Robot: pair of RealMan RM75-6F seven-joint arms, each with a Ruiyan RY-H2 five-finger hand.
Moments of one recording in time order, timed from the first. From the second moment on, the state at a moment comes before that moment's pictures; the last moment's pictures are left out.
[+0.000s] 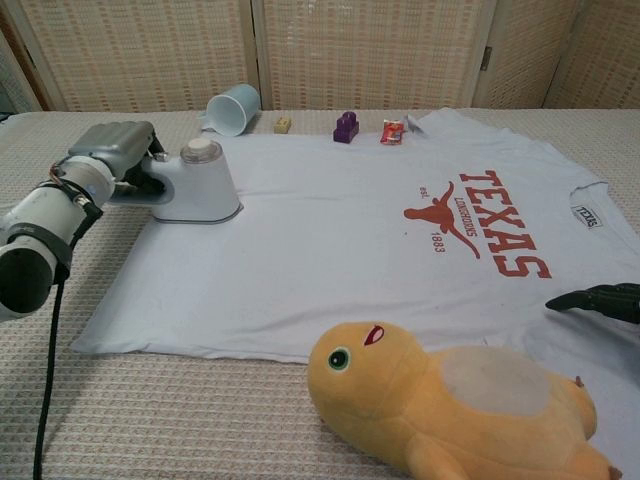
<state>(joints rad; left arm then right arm) -0.92 -2.07 -0.41 -0.35 1.06 0.86 0.17 0.39 -1.30 -0.16 -1.42 -1.63 1.02 0.11</state>
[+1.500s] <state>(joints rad) -0.71 -1.85 -0.06 -0.85 1.53 1.16 0.12 0.38 -1.30 -0.17 -1.42 -1.64 1.04 0.11</state>
